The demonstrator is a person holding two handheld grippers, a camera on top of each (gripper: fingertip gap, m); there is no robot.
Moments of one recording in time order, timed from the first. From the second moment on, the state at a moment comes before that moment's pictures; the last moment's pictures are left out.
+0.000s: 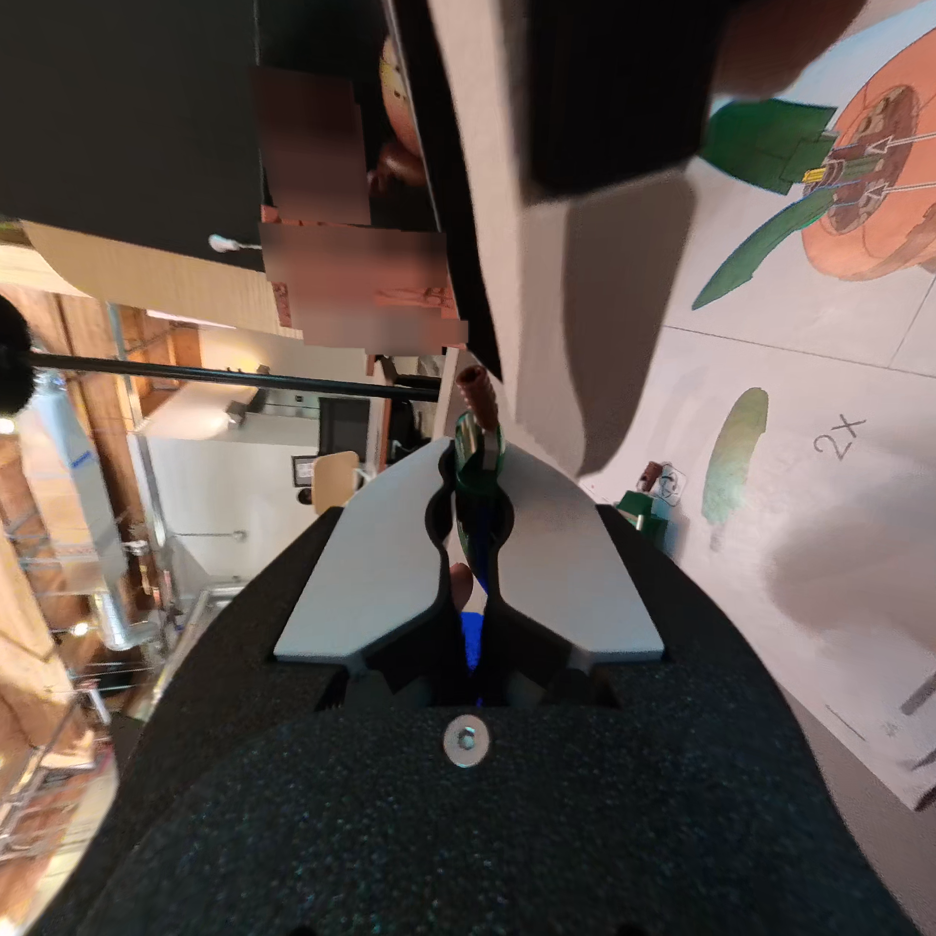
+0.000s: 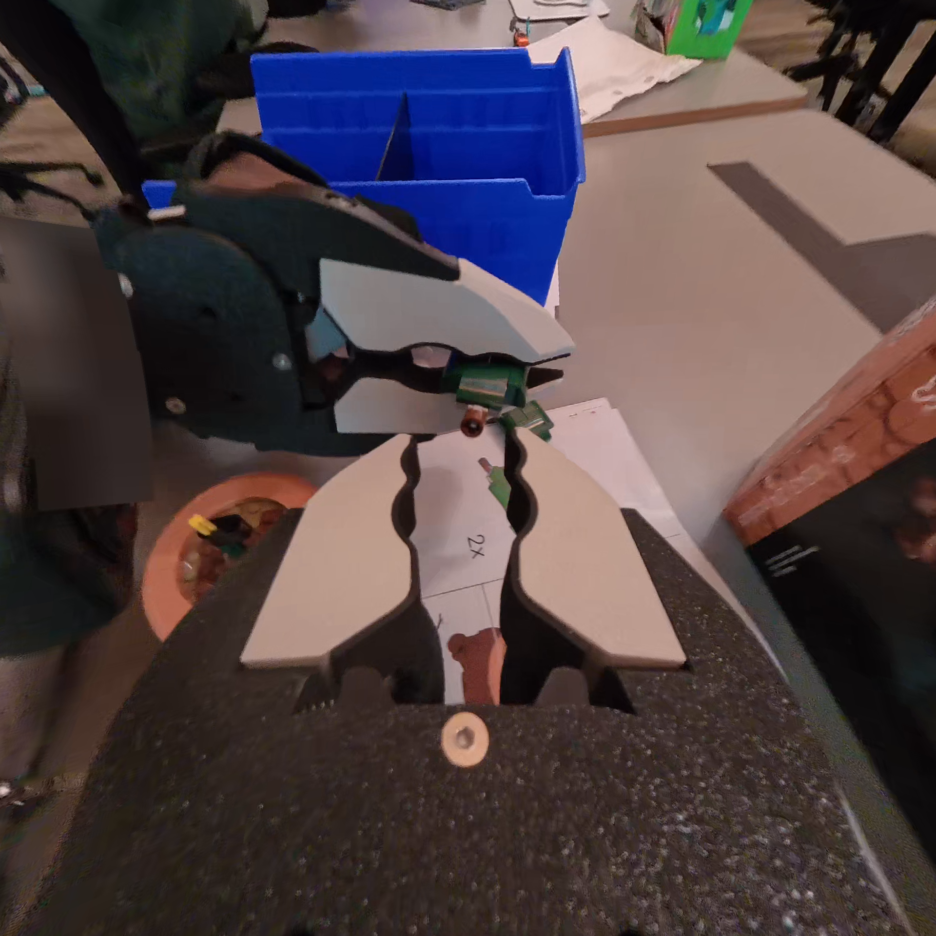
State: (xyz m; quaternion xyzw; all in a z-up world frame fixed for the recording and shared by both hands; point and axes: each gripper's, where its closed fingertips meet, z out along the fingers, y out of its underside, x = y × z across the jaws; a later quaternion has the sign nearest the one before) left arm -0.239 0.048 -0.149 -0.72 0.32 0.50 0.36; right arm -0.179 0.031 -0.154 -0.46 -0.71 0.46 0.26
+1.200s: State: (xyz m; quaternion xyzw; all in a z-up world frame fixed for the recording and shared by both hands) left arm -0.188 -0.033 -0.147 -0.81 0.02 -0.02 0.58; right arm 0.053 0.140 -0.142 -0.63 -0.50 0.23 0.55
